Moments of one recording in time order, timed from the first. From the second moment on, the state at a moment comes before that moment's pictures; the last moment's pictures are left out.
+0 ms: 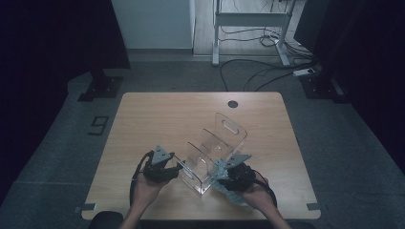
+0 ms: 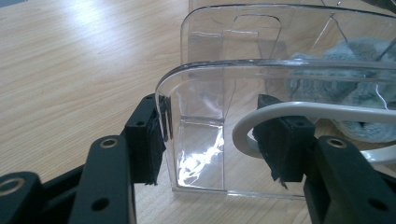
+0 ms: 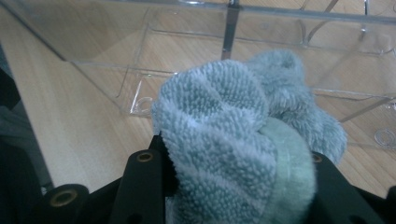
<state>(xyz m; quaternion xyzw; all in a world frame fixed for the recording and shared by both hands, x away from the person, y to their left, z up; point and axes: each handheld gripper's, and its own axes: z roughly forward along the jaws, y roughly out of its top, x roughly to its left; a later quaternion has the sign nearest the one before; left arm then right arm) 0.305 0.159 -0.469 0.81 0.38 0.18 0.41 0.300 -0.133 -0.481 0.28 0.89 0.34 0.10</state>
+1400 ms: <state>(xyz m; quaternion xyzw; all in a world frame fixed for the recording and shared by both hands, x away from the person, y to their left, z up) 0.307 0.161 -0.470 0.80 0.39 0.19 0.41 0.293 -0.152 -0.474 0.29 0.89 0.33 0.10</state>
